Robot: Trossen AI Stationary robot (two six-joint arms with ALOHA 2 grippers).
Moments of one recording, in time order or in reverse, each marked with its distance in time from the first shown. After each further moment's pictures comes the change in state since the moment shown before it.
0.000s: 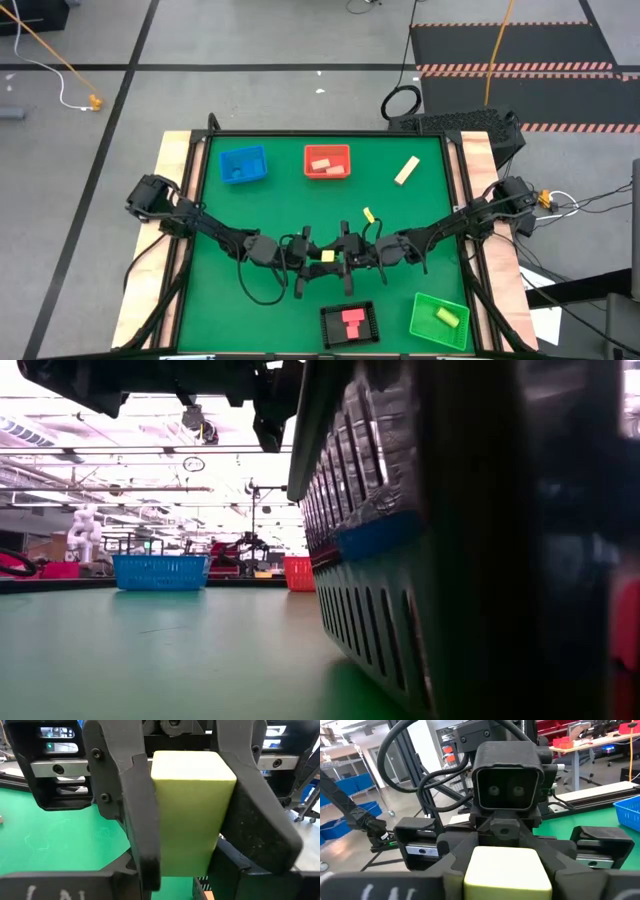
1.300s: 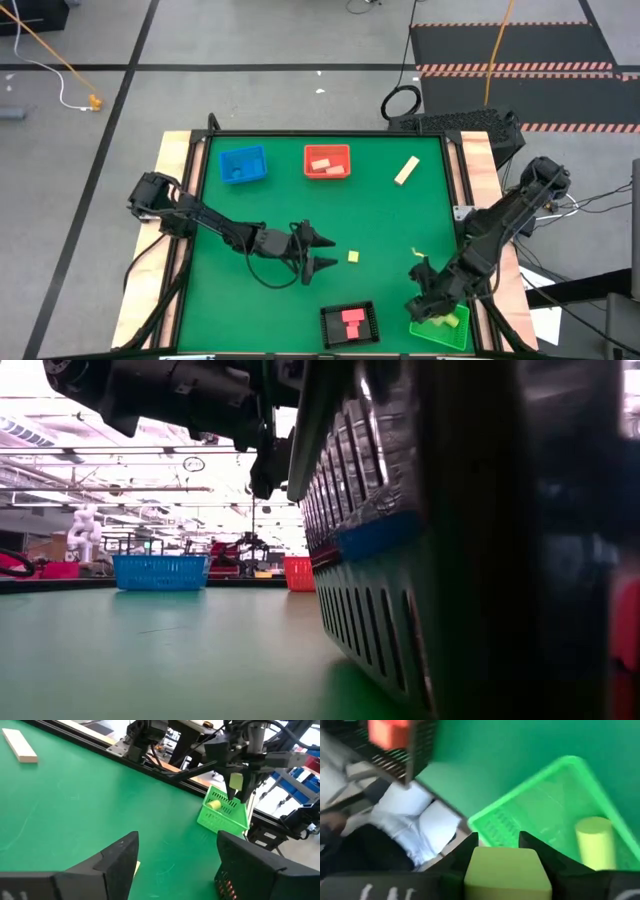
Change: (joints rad) left arm 0.072 0.000 0.001 -0.179 0.000 -0.236; right arm 0.447 -0.400 -0.001 -1.391 -0.461 1.602
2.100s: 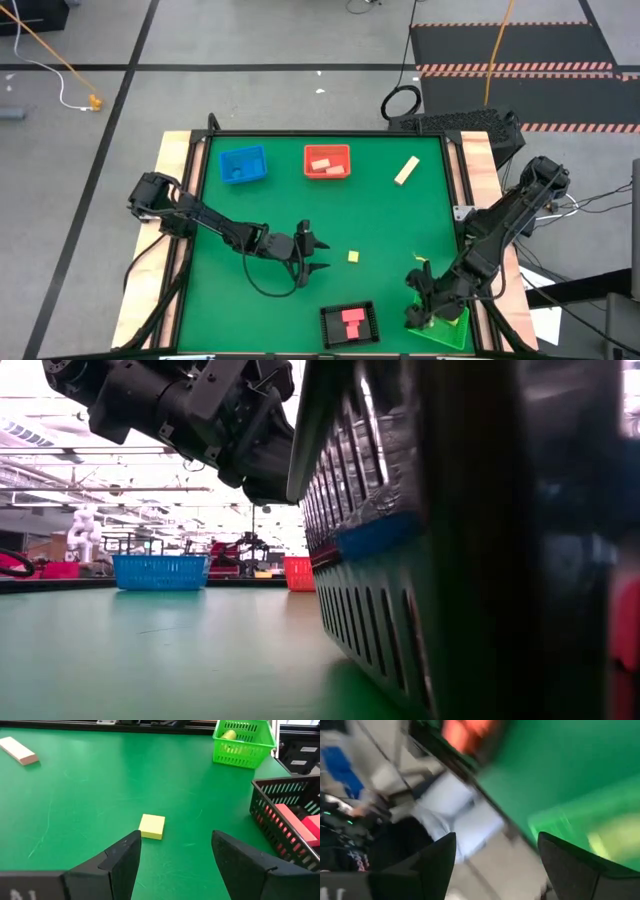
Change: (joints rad) left arm 0.000 0.000 0.000 -0.208 0.028 0.319; right arm 0.026 0.000 0.000 0.207 0.164 -0.101
